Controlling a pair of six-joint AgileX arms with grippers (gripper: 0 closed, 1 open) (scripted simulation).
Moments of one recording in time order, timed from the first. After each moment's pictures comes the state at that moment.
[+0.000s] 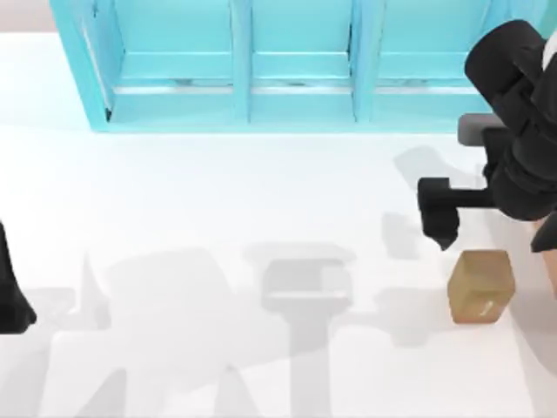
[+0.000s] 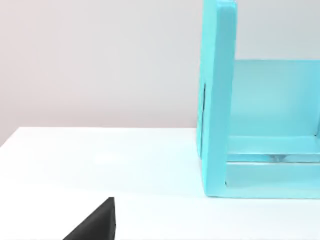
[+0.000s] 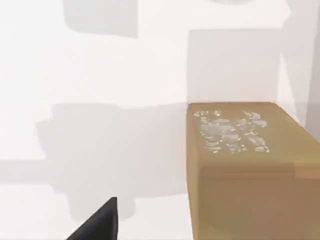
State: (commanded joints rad) left arm 0.00 0.00 0.00 0.00 0.00 0.00; right arm 0.40 1.73 1.27 -1.02 0.02 0.42
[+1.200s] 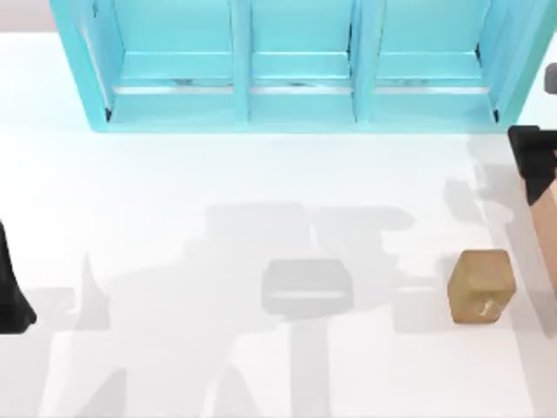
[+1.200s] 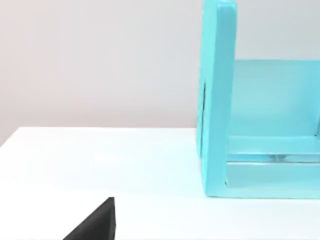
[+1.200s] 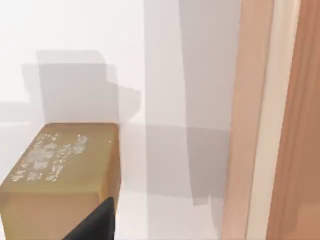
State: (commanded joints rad) left arm 0.00 0.00 0.00 0.00 0.00 0.00; right arm 0.11 1.84 1.52 -1.26 0.00 0.12
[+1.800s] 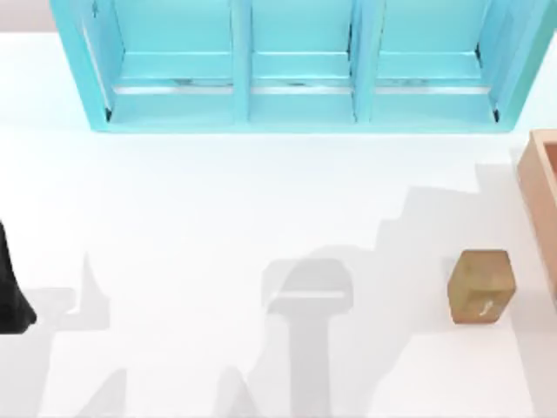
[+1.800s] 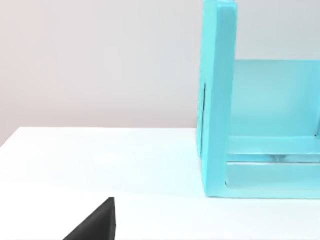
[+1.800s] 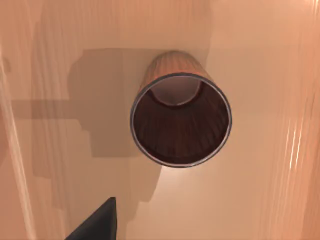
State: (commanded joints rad) left arm 0.00 0.00 0.00 0.00 0.00 0.00; right arm -0.32 1.94 1.75 -1.38 -0.01 -0.28
